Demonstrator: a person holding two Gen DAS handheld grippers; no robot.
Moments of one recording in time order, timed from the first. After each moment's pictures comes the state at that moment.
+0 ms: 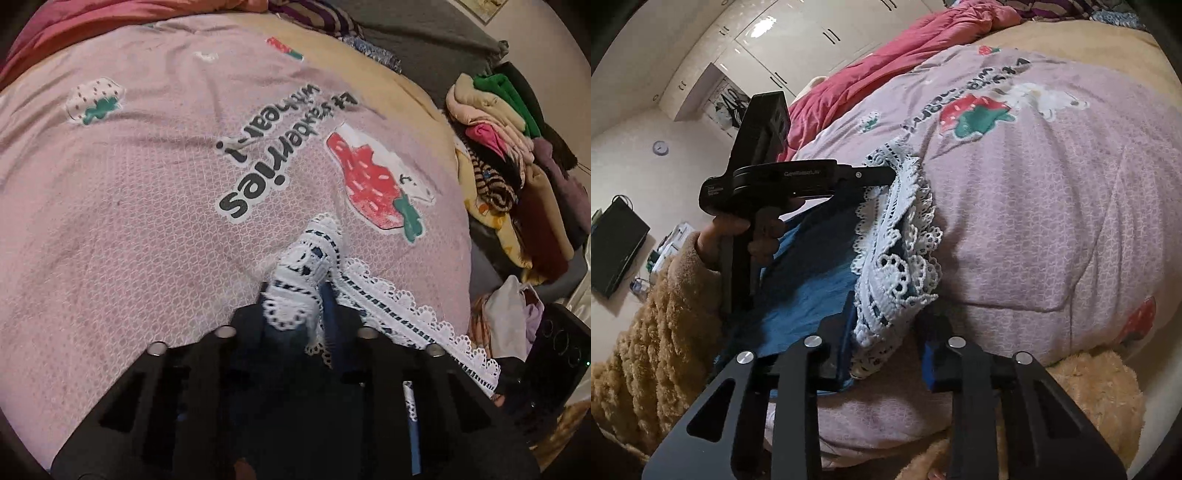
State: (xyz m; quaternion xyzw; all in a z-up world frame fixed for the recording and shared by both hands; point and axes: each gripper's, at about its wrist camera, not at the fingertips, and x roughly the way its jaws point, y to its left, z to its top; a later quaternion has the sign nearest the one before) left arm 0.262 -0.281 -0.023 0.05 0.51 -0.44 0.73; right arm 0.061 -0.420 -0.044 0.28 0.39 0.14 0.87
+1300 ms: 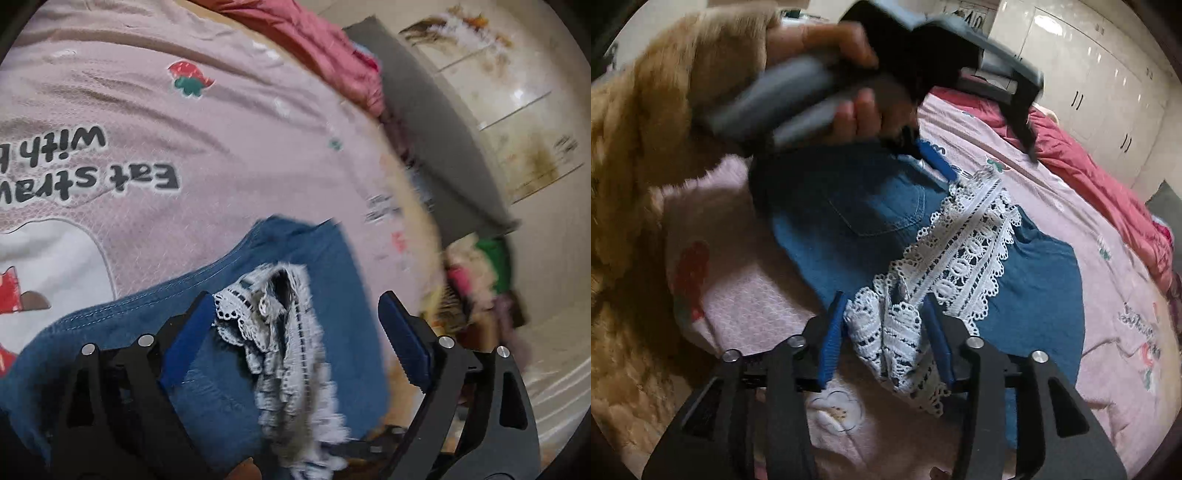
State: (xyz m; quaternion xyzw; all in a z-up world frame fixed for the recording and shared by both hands) left arm 0.187 0.022 0.003 -0.24 0.51 -0.30 0.77; right arm 0.009 -0.112 -0.016 -0.22 0.31 0.32 0.87
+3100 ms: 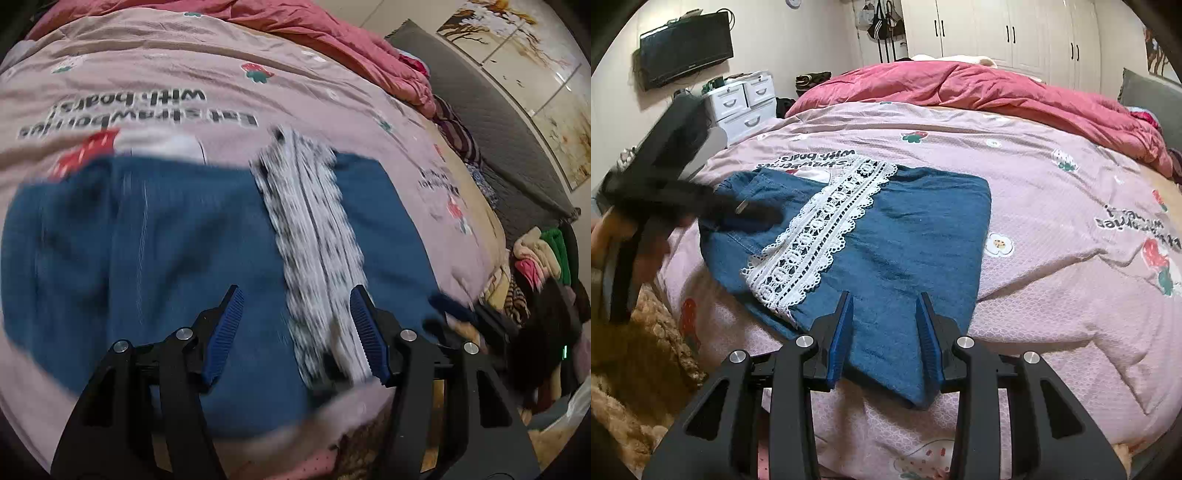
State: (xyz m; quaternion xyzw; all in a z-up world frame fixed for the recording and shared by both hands) left arm 0.063 0.031 0.012 -0.17 0.50 -0.17 0.83; right arm 0.062 -0.218 -0.005 -0.04 0.37 0.29 0.88
